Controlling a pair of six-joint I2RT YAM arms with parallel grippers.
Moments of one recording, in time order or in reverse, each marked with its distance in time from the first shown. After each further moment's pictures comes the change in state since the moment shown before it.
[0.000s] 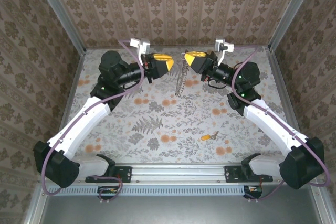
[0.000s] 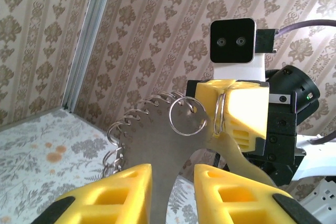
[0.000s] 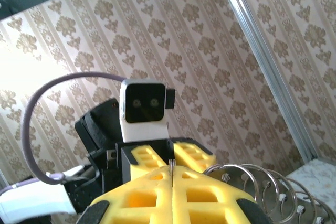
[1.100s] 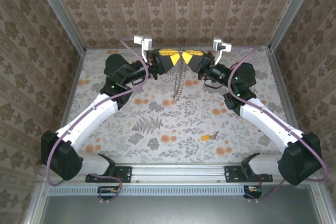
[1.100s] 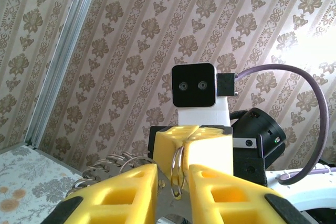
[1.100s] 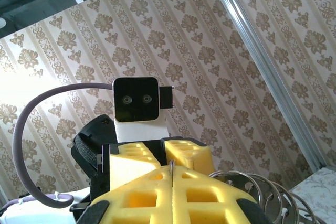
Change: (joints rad) left arm -0.053 0.082 -0.015 0.314 -0.022 -0.169; right arm 0.028 0.039 -0.006 0.063 0.058 0.034
